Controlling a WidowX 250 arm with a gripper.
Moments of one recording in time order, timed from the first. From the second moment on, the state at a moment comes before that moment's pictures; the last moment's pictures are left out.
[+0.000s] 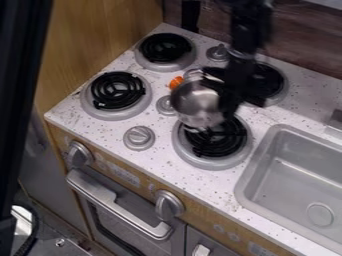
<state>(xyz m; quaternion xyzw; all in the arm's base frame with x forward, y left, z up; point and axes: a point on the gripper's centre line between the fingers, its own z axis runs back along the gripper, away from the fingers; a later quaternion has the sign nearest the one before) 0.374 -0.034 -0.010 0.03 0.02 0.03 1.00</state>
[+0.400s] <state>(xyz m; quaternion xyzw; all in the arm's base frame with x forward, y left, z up) 0.371 -0.074 -0.050 0.02 0.07 0.02 1.00</state>
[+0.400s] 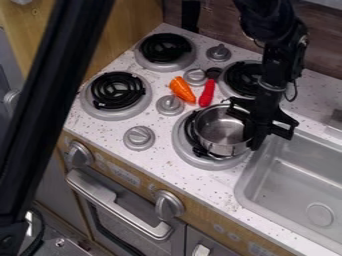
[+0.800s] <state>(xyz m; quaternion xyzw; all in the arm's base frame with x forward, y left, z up) 0.374 -0.072 -0.056 -0.01 0.08 0.05 1.00</state>
